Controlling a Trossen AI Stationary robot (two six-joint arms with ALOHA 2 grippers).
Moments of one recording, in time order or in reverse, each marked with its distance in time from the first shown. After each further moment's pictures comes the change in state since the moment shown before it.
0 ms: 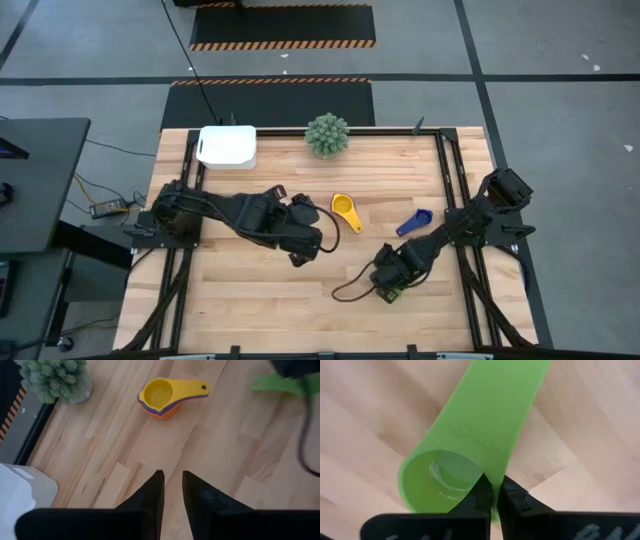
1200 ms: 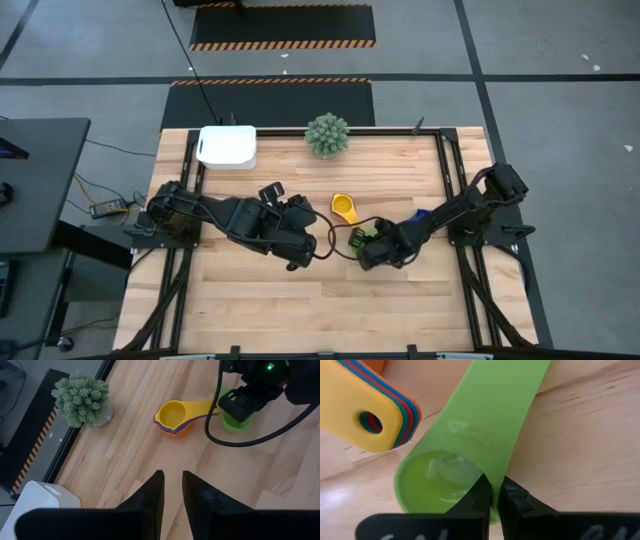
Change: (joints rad) left arm -0.035 -0.022 0.000 0.003 -0.144 0.039; right arm -0.173 0.001 -0.089 0.309 0.408 0.953
